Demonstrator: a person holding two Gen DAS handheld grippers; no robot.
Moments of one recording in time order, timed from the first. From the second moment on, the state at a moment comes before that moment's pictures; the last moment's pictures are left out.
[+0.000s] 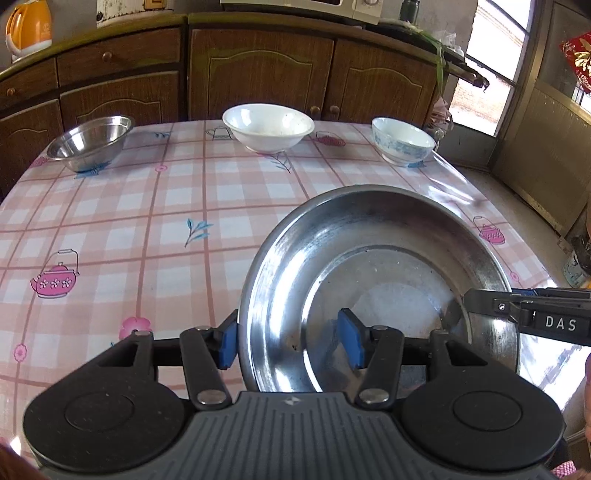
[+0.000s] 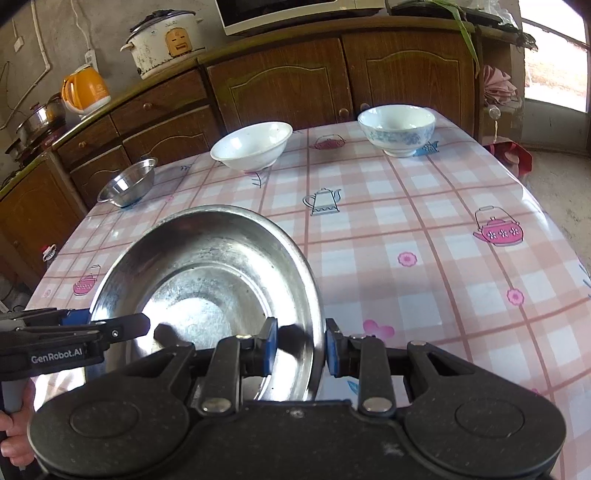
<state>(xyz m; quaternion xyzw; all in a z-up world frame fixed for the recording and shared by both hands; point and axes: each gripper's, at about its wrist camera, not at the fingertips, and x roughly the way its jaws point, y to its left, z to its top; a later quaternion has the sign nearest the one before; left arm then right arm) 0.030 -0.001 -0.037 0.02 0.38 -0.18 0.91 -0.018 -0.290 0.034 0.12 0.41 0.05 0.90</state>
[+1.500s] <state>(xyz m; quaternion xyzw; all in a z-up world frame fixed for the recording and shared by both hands) 0.150 -0.013 -0.047 0.02 0.40 -0.12 0.91 0.142 -0.277 0.010 0.08 0.42 0.06 0.90</state>
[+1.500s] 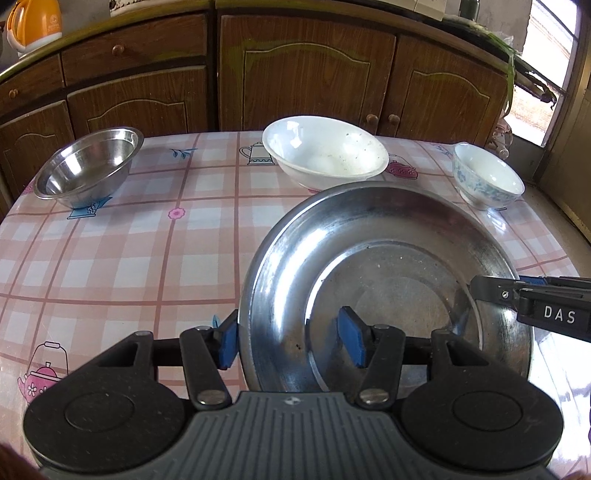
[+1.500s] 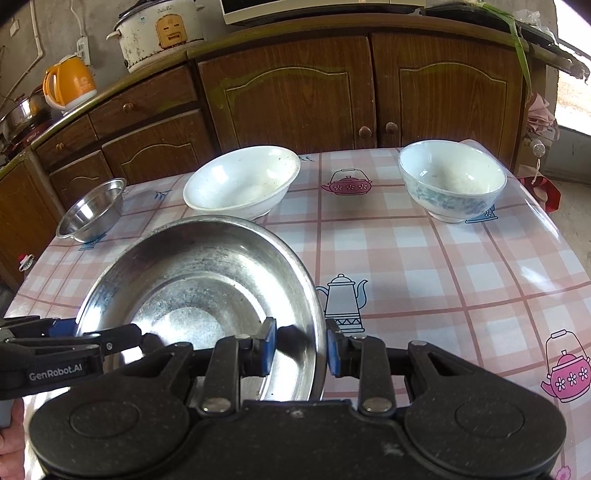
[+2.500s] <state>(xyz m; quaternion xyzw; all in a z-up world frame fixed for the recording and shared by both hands) 0.186 -0.028 -0.069 0.03 0.42 -0.11 0.90 0.185 -0.280 -0.024 0.07 0.44 0.04 0.90</state>
